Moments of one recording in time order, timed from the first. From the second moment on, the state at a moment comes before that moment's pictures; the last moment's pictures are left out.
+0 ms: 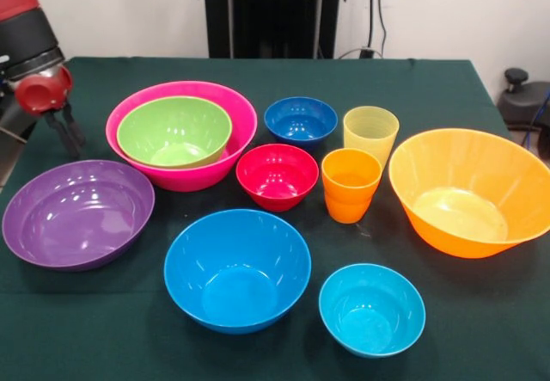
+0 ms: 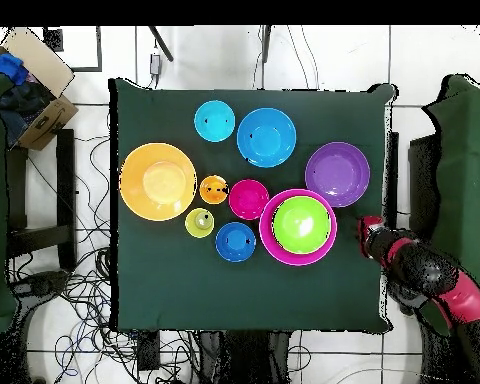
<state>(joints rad) -1.47 -0.24 0.79 1.66 -0.62 0.61 -0.60</state>
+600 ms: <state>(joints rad) -1.56 -0.18 0.87 1.65 -0.58 0.61 -0.60</state>
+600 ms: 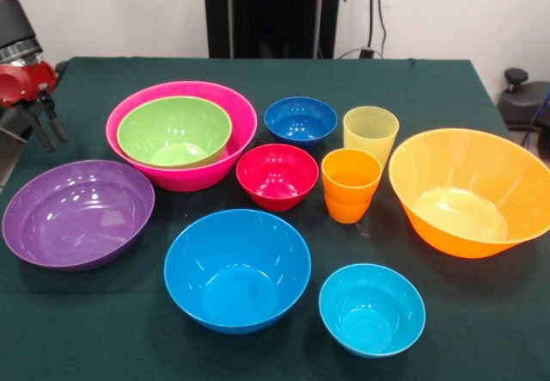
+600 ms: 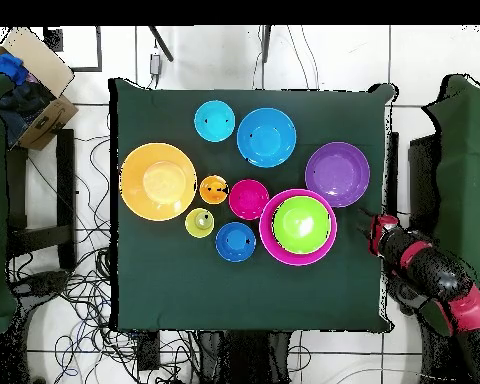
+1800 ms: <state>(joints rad) -1.70 0.14 0.99 1.59 -0.58 0.64 -0.66</state>
